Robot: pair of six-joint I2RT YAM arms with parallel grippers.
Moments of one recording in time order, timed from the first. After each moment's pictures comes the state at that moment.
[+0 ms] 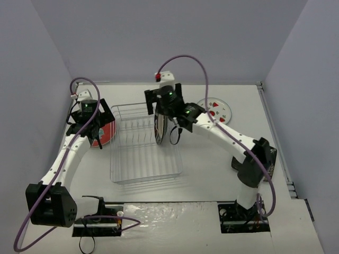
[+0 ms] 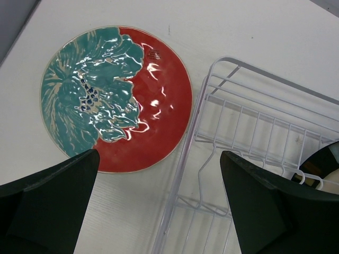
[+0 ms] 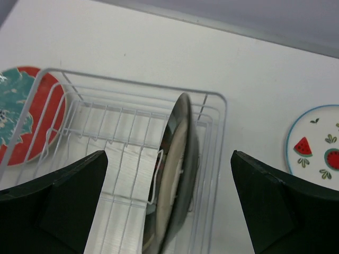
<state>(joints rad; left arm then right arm) -0.09 1.23 1.02 -0.41 -0.31 -0.44 0.86 1.80 1.68 -0.35 0.48 0.26</state>
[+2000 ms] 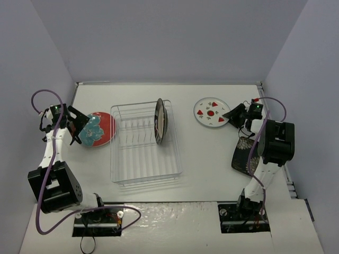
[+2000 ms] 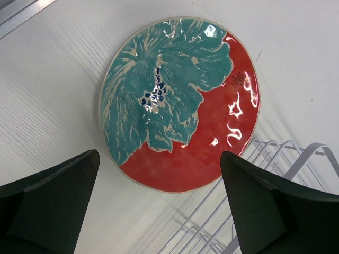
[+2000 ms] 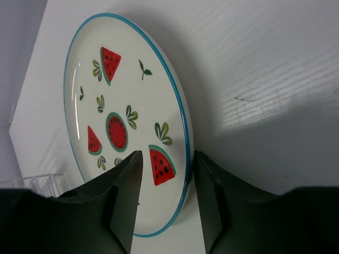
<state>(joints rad) 0.33 1.39 1.05 -0.49 -0.06 -0.69 -0.20 1.97 1.03 0.25 -0.43 0.70</state>
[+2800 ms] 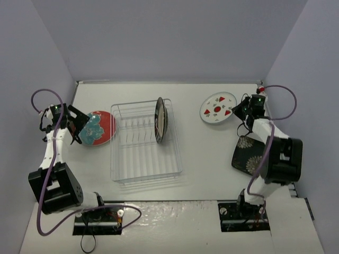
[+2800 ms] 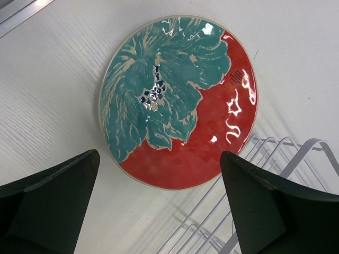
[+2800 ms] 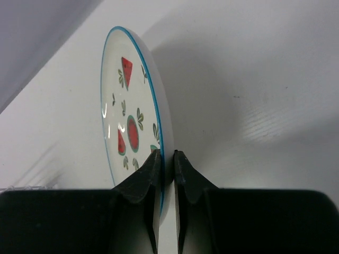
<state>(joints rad) 0.33 1.37 1.03 -0.48 -0.06 -0.69 -0.13 1.63 0.98 0.09 -0.12 0.60</state>
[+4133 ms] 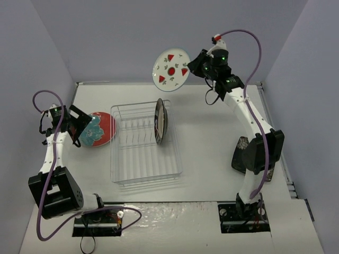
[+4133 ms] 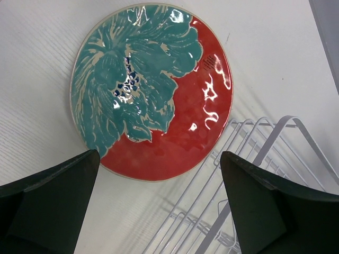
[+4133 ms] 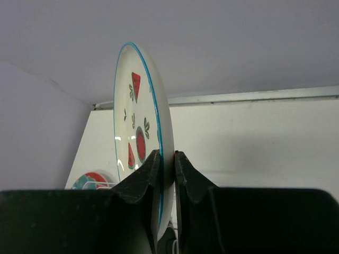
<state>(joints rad) 0.33 1.34 1.00 -0.43 0.05 -0.67 0.31 1.84 1.84 -0.20 -0.09 0.56</state>
